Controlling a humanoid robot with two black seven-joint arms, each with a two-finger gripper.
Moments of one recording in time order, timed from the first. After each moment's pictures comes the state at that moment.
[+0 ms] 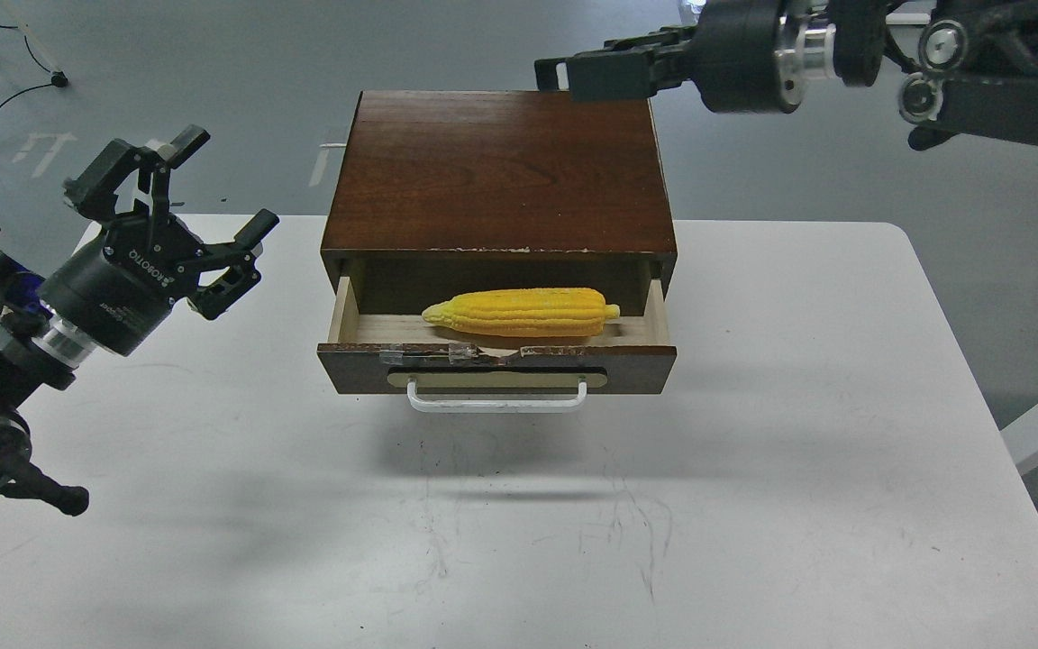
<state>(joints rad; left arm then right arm) -0.32 0.74 -0.95 -1.38 0.39 -0.48 -0.47 1.79 -0.67 -0.56 1.25 -0.46 0.05 0.49</state>
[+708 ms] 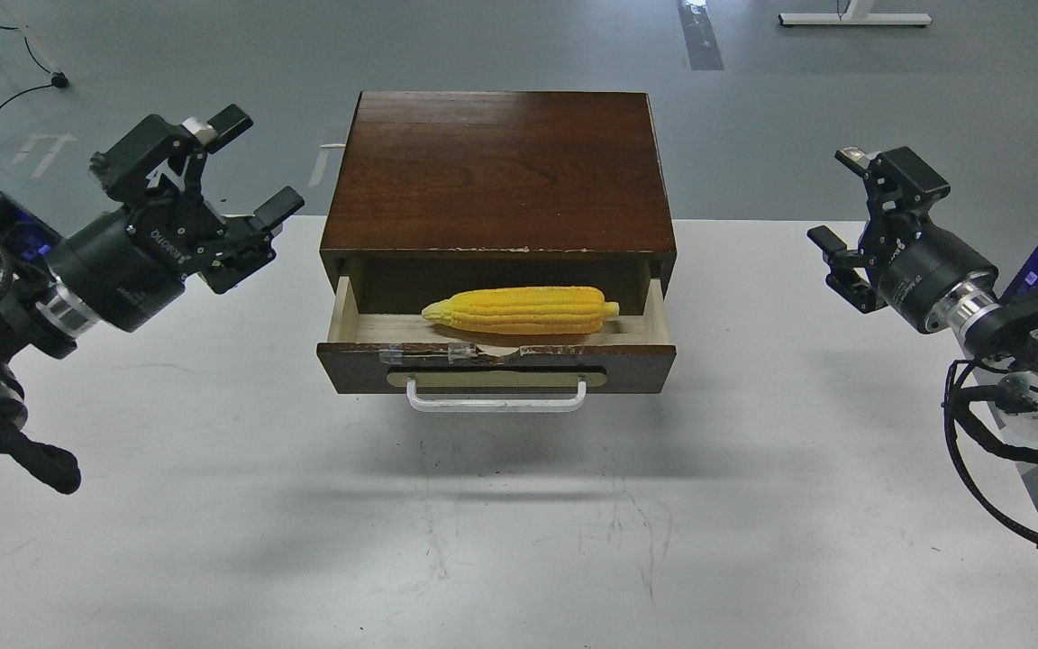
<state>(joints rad) -0.50 0.77 -0.97 -1.54 0.90 -0.49 -0.49 0.81 -0.80 0.15 1.20 -0.07 0.04 0.49</state>
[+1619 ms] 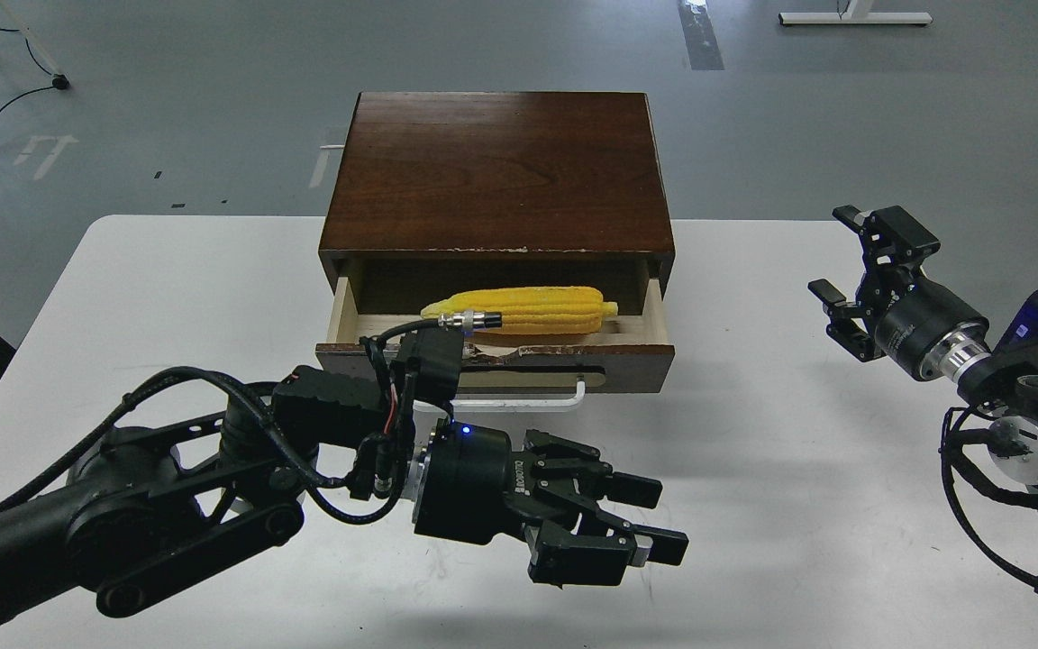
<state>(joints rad) -0.52 0.38 -0.55 -1.70 1.77 -0.49 -0.49 0.74 -0.78 0.15 1.19 -0.08 0.04 0.49</state>
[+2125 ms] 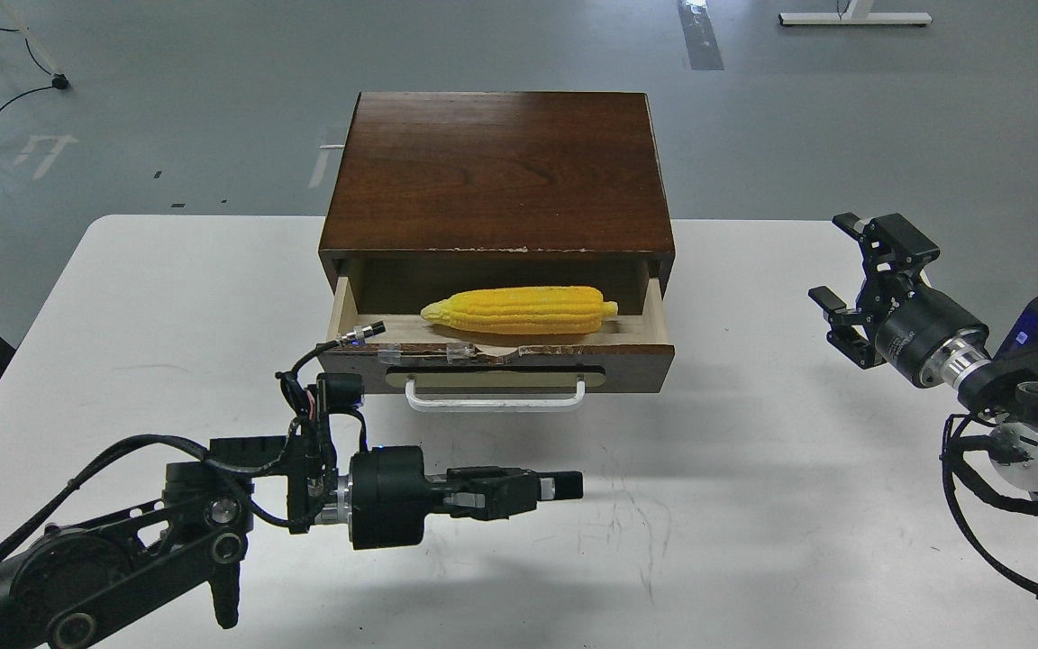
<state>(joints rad) -0.41 0.51 -0.58 -1.55 1.40 -0.41 -0.48 0.73 -0.78 0.15 1.19 -0.08 0.04 0.49</state>
